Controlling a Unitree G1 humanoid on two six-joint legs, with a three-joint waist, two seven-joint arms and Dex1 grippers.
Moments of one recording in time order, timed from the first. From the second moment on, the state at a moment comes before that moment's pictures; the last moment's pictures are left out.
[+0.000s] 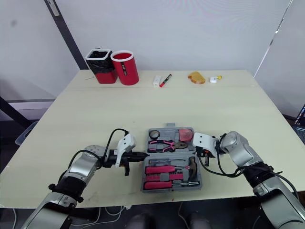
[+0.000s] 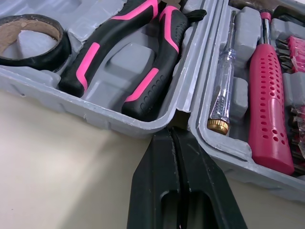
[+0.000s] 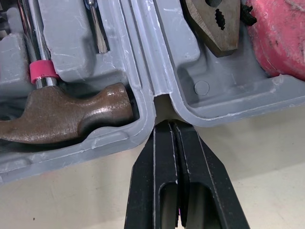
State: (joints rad) left arm -0.43 0.55 -0.20 0.44 -0.14 0.15 -1.18; right arm -0.59 -0.58 0.43 0.32 -0.14 0.28 1.13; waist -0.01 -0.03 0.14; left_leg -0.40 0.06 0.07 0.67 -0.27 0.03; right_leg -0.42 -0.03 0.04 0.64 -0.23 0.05
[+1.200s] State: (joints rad) left arm -0.31 0.55 -0.17 0.36 -0.15 0.12 -1.19; right arm -0.48 -0.61 0.41 0.13 -0.15 0.37 1.14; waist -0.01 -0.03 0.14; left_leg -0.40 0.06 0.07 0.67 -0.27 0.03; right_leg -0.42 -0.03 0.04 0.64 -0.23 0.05
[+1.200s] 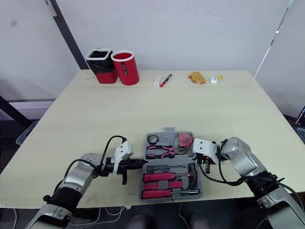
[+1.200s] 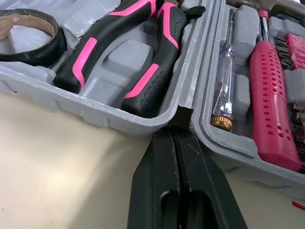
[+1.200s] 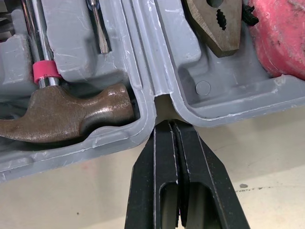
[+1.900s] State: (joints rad) left arm -0.25 0.56 -0.12 0.36 -0.21 0.07 -1.22; right arm -0.41 -0.63 0.36 0.09 -0.10 0.37 1.12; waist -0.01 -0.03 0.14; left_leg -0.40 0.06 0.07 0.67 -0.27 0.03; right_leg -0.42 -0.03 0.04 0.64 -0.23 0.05
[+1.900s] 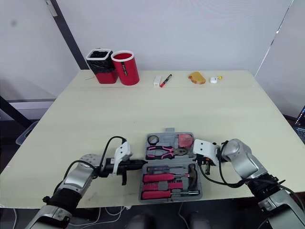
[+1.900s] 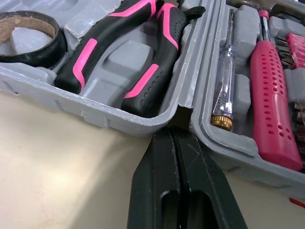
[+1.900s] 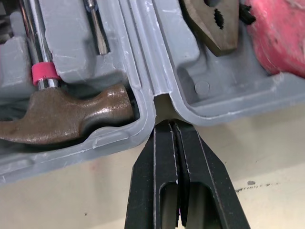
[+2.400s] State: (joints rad) left arm 0.06 0.72 0.27 0.24 -0.54 0.13 -1.36; right arm 0.05 -0.85 -0.22 -0.16 0.34 0.35 1.21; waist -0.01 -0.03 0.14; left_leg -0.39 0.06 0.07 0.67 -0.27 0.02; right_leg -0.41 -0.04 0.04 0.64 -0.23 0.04
